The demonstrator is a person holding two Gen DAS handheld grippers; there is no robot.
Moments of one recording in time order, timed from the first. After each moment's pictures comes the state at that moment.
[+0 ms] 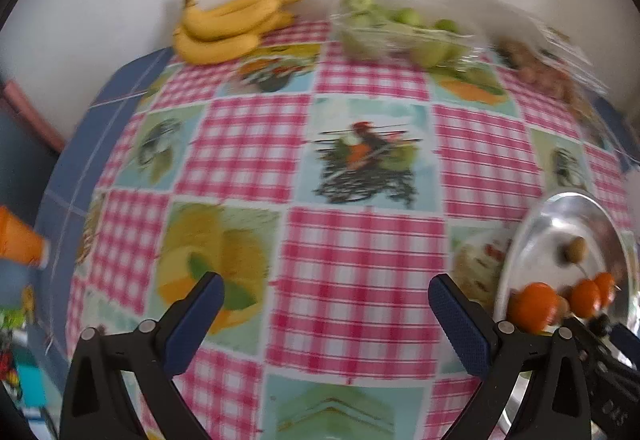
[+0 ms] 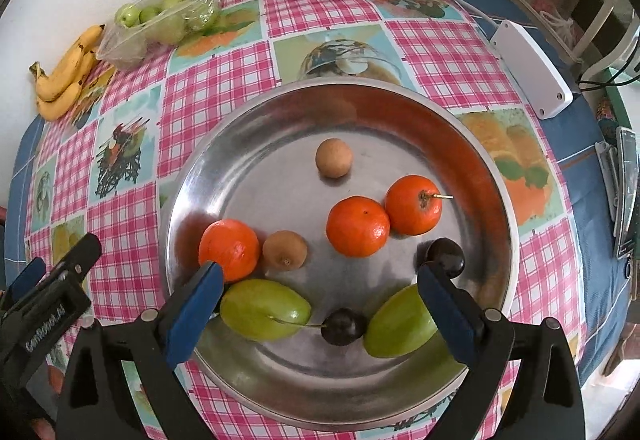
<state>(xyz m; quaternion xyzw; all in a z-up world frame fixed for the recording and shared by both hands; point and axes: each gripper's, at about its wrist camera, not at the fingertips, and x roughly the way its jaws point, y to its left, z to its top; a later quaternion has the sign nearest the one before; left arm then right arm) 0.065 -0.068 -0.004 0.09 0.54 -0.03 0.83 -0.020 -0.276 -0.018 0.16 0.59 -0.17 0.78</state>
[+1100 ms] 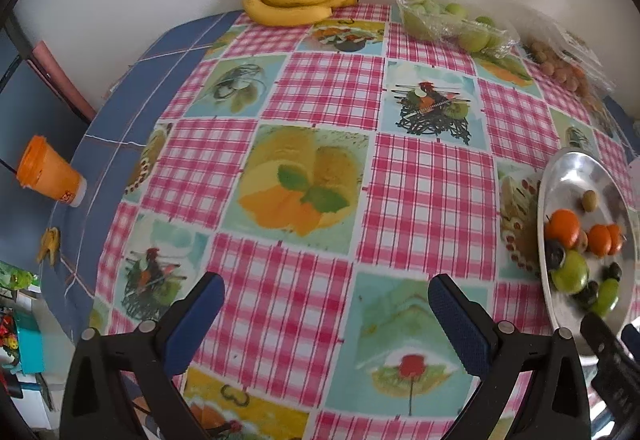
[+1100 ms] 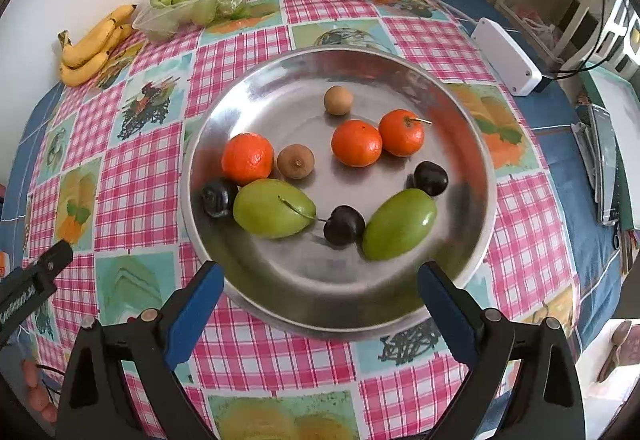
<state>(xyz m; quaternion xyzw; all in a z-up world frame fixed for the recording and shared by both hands) -0.004 0.004 0.013 0.06 0.55 -0.01 0.83 -0.087 -0.234 -0.005 0.13 0.56 -0.17 0.80</state>
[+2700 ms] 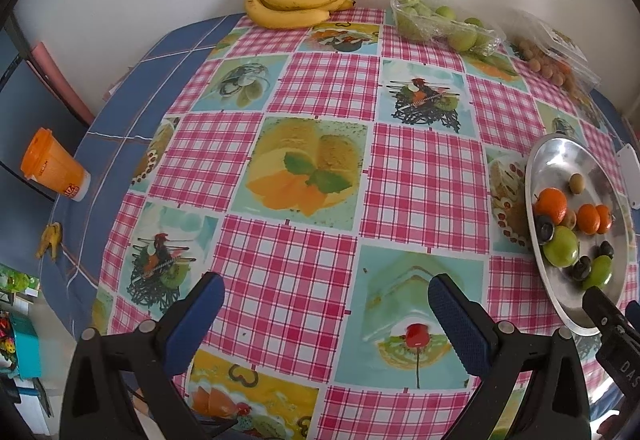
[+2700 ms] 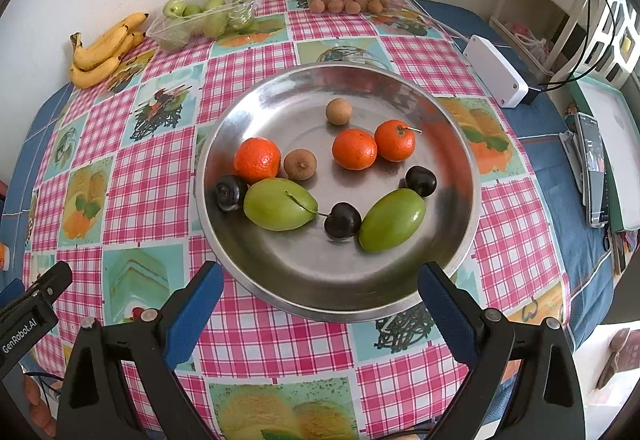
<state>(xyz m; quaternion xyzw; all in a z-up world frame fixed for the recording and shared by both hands) -0.024 0.012 0.019 0.06 0.55 -0.02 0.83 -0.101 -0.223 0.007 0.11 0.54 -0.18 0.81</state>
